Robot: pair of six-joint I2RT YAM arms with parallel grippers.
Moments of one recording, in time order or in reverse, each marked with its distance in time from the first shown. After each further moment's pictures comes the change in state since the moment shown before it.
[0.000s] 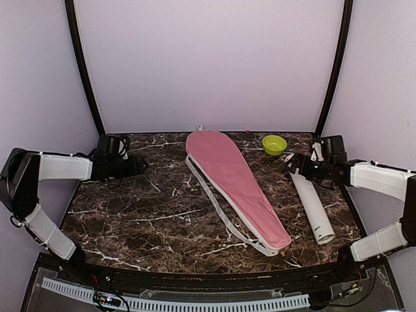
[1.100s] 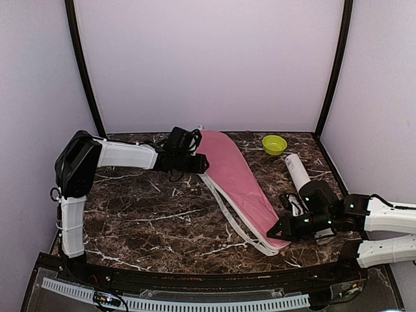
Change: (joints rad) left arm -0.381 0.504 0.624 -0.105 -0.086 0.006; right arm 0.655 -0.399 -0.253 -0.302 -0.073 0.409
